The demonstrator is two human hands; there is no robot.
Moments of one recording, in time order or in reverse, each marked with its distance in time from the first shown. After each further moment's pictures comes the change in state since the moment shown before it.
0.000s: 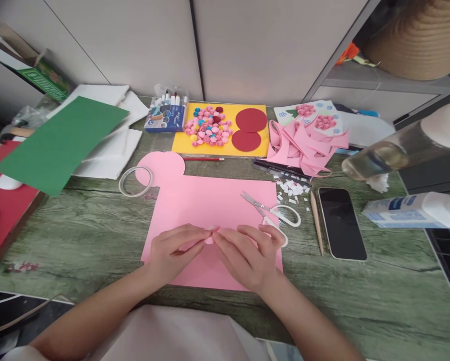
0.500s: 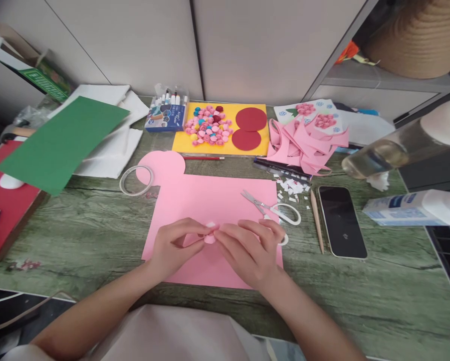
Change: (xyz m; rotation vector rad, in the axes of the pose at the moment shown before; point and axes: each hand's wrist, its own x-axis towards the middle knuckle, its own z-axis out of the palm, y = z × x) left_hand 0.004 0.002 0.000 -0.194 -0.060 -0.250; right_hand 0.000 0.003 -0.001 0.059 -0.008 0.050
